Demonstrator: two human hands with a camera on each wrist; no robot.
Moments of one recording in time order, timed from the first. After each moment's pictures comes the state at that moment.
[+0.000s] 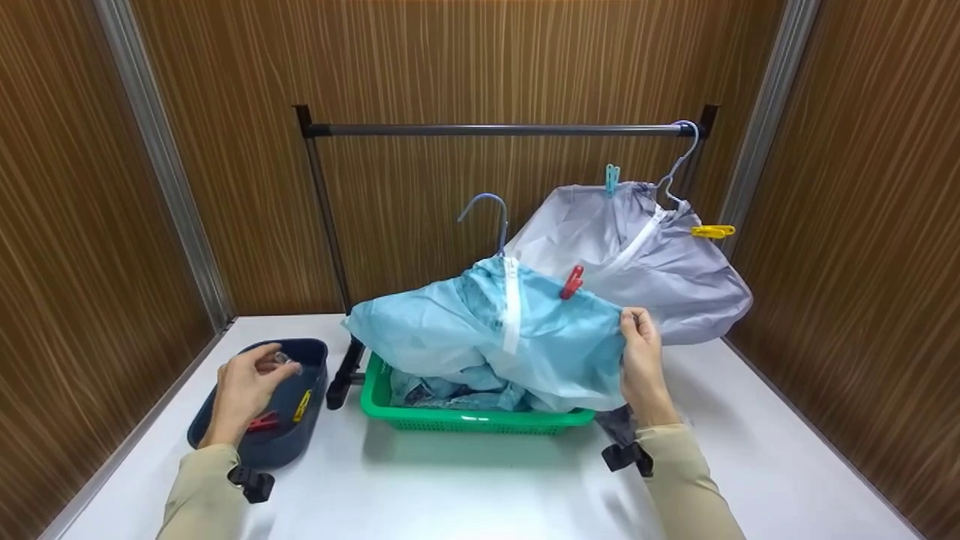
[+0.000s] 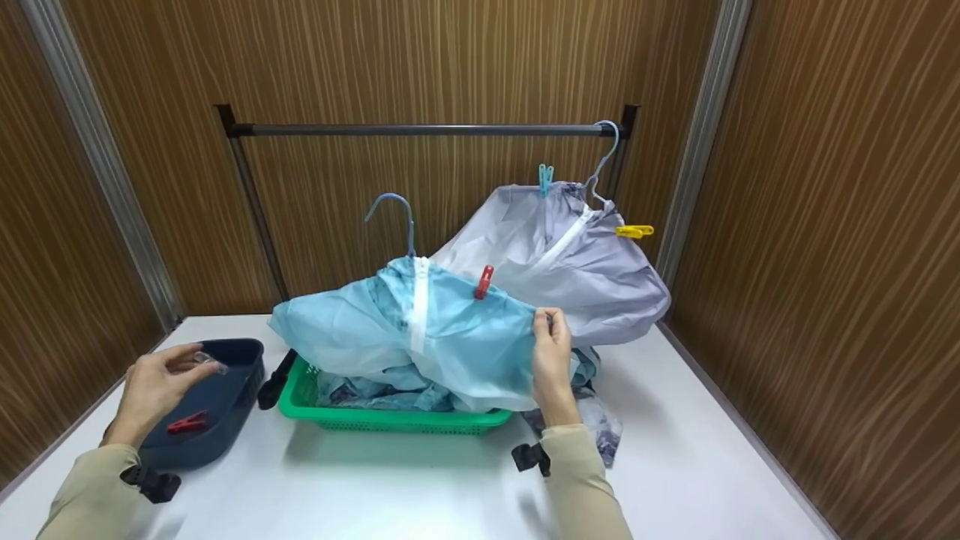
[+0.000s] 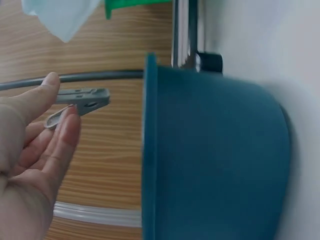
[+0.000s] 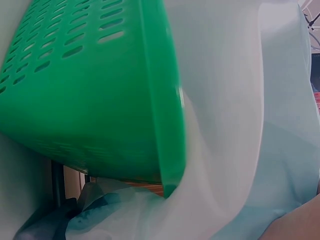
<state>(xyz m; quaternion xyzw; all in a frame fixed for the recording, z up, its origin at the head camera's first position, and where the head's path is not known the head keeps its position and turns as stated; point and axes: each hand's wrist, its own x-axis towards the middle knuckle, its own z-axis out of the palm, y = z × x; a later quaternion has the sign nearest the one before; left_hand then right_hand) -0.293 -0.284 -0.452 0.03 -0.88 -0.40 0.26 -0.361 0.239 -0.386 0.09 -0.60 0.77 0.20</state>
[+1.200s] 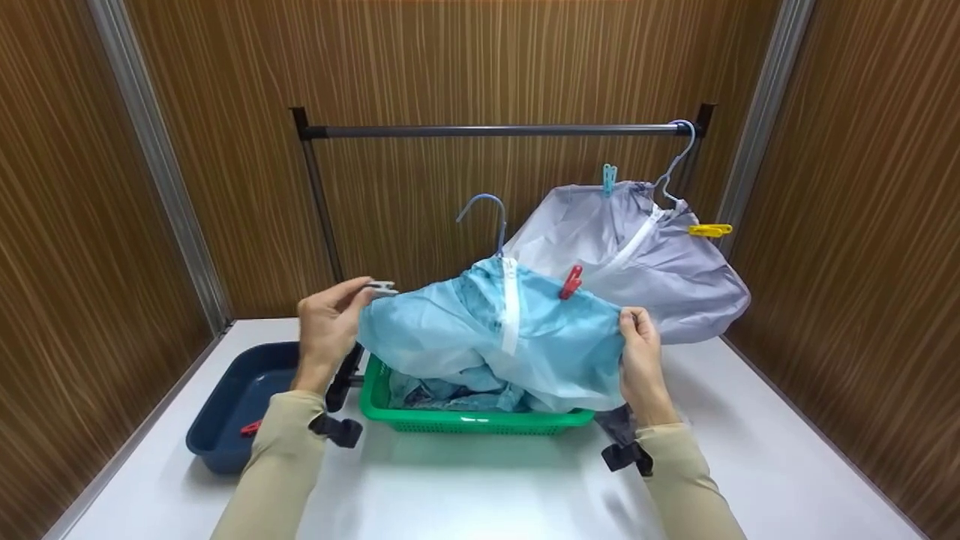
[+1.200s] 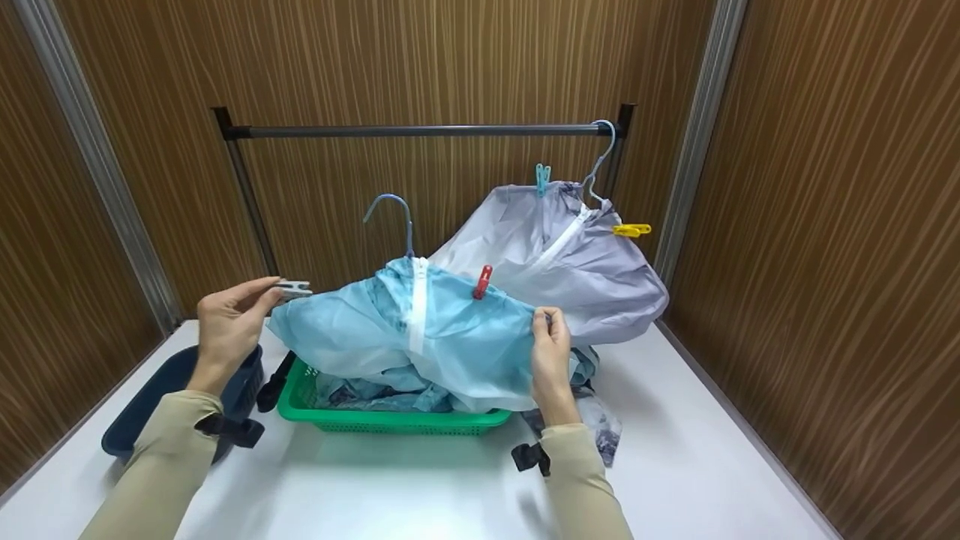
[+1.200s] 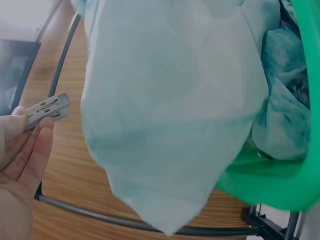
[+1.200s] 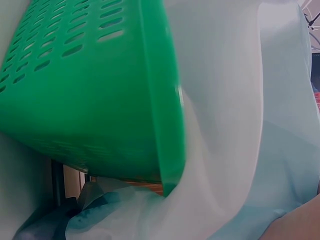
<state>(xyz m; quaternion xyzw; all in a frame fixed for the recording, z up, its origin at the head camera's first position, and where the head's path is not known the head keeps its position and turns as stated) -0.322 -0.164 -0.365 -0.17 -0.70 -0.50 0.48 -0.360 0.239 -0.386 0.09 -0.59 0.77 0.21</state>
